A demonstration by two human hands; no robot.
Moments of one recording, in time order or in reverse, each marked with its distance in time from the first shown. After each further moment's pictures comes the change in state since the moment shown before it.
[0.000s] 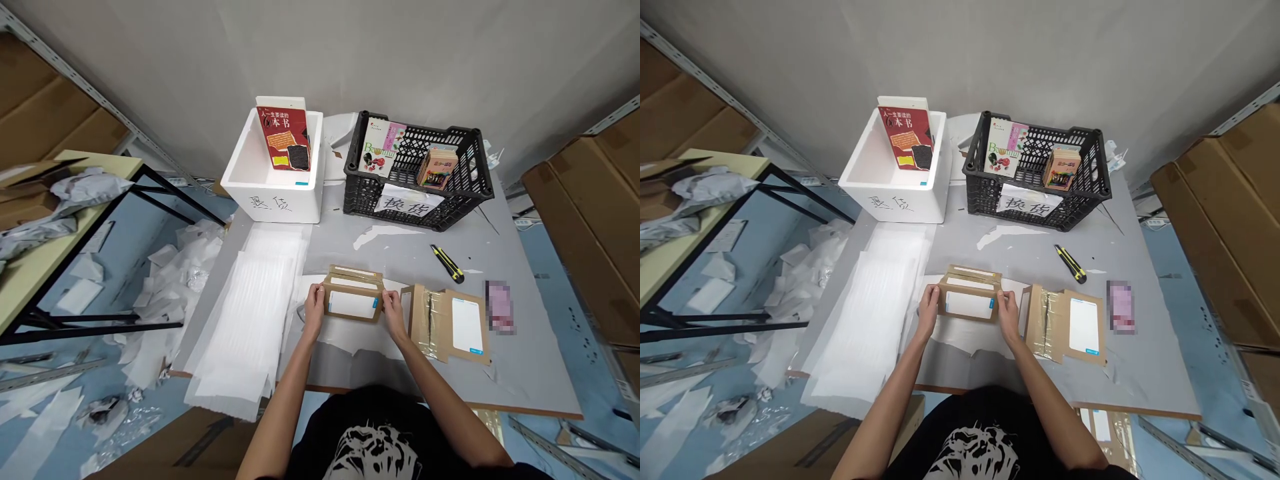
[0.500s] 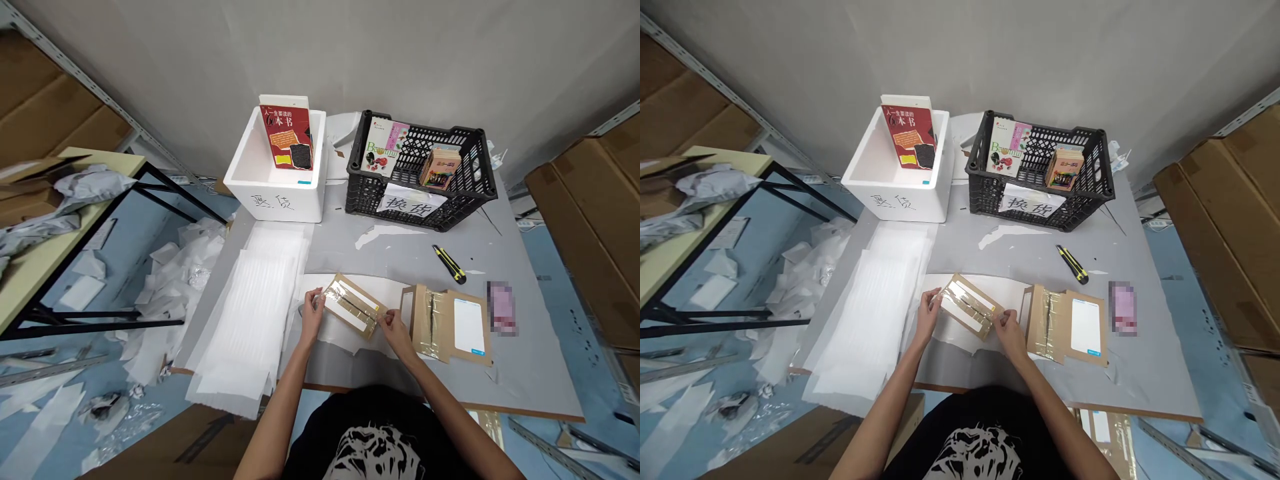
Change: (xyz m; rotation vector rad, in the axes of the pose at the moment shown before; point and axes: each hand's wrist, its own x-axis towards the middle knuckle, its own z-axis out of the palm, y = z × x) left_hand -0.007 -0.037 -0.003 -0.172 0.010 -0.057; right_hand -0.032 0.025 -0.011 -0.286 -0.091 0.008
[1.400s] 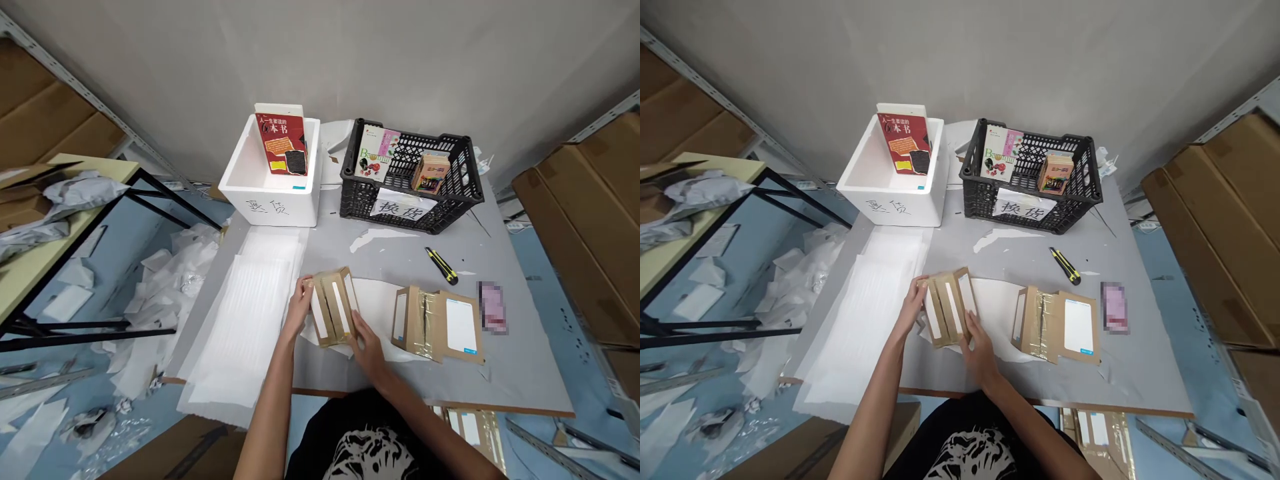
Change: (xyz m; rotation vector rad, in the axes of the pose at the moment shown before) left_hand 0.017 0.061 -0.021 0.124 -0.177 -0.069; right_hand -0.050 -0.040 0.037 0.158 -0.100 -0.409
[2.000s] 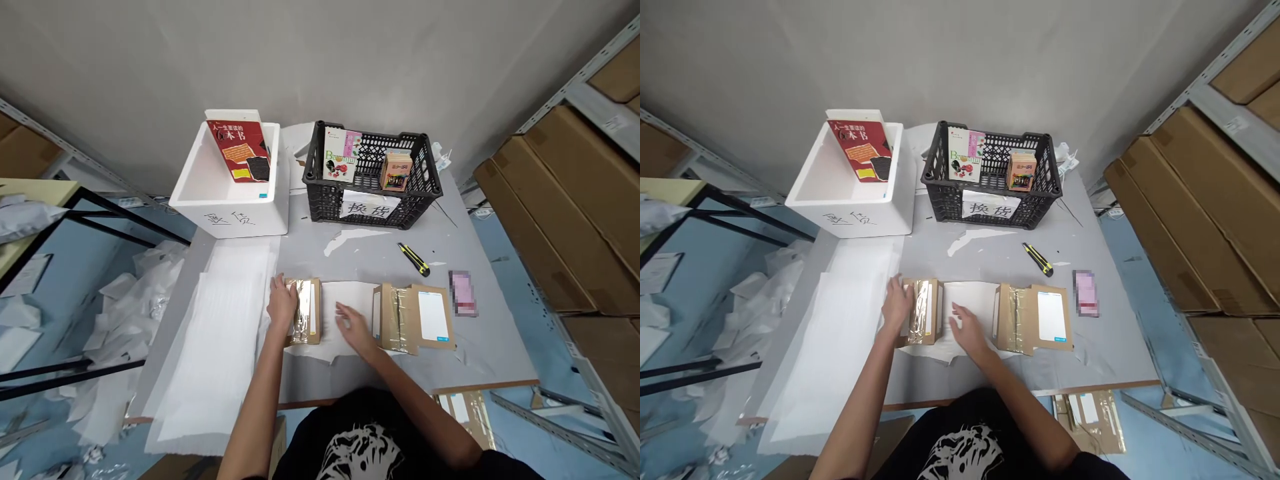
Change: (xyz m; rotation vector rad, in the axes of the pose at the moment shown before) left_hand 0.029 0.032 0.037 0.642 0.266 0.049; right_hand 0.048 0.022 -0.035 -0.006 0.000 0.065
